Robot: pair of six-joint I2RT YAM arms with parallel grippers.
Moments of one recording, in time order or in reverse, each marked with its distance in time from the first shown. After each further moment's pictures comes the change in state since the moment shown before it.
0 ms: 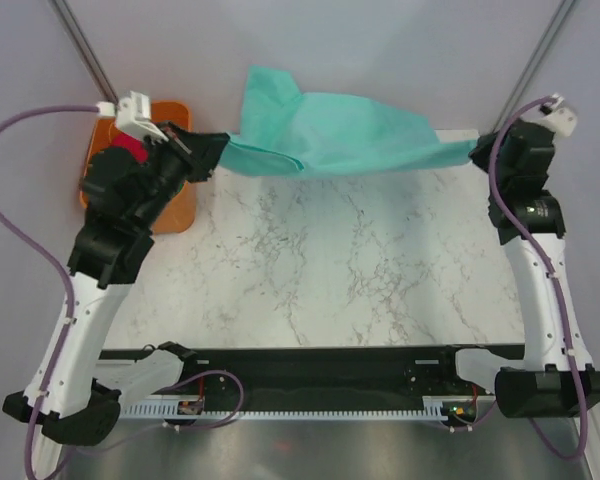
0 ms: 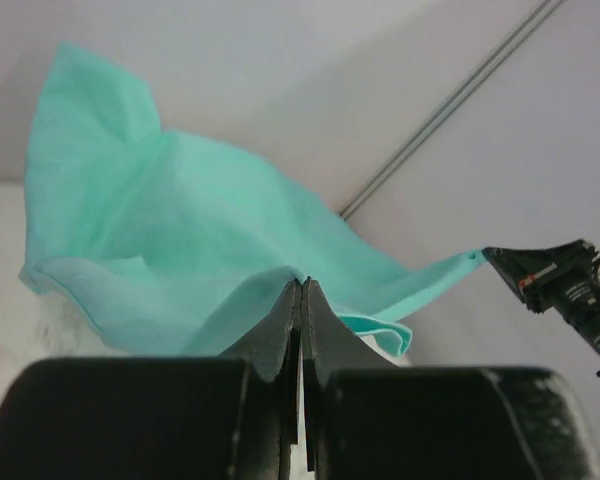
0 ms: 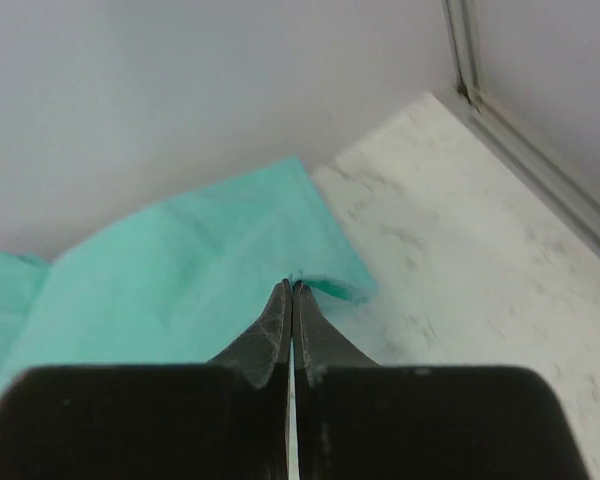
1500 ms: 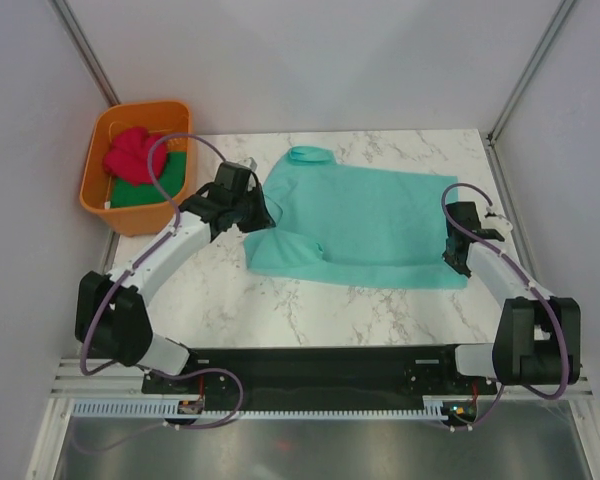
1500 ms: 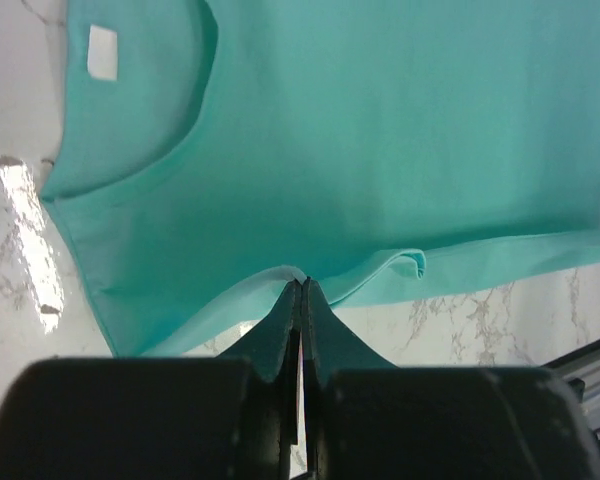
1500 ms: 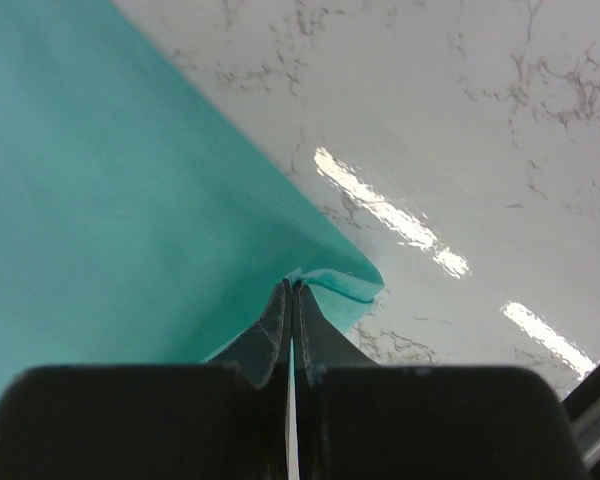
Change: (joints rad) left arm -0.037 0.382 -0.430 -0.131 0.087 -0.014; right arm 0.000 0.143 -0.699 -0.211 0.226 0.264
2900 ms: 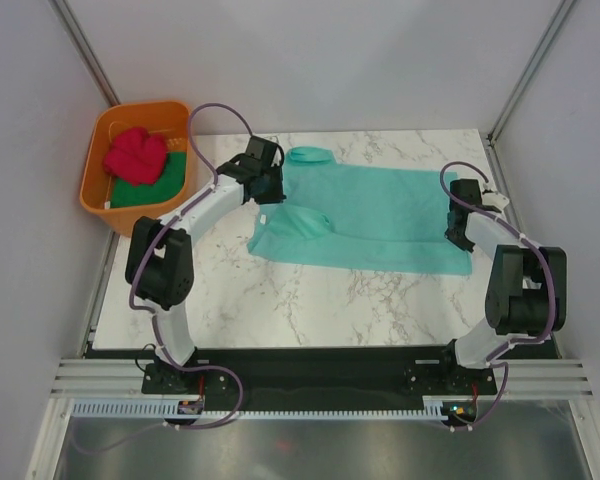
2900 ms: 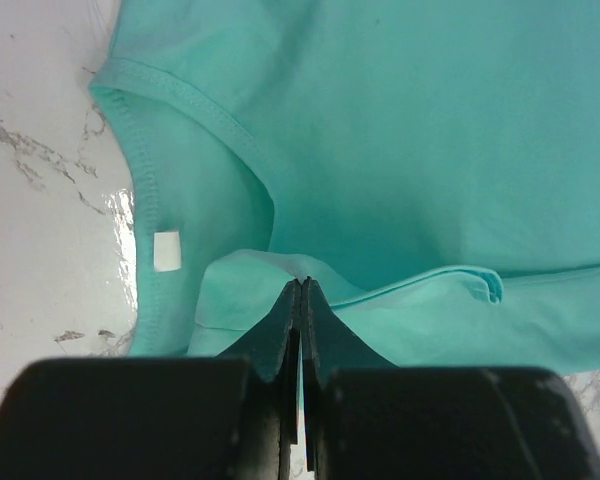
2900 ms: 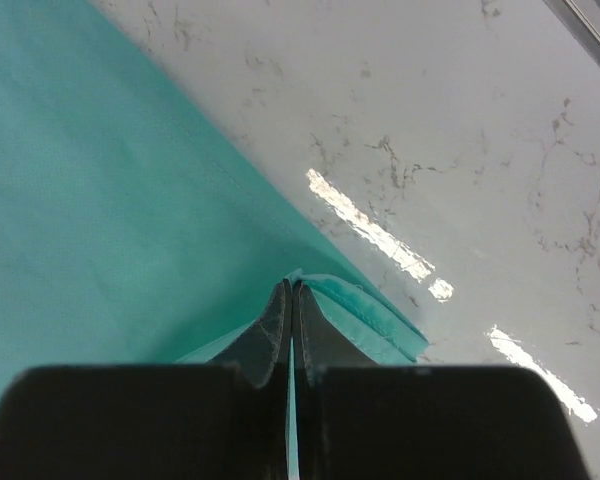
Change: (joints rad) left arm 0.000 0.427 0.386 -0.005 -0.136 0.168; right arm -0.072 0.290 0.198 0.155 -0.010 -0.154
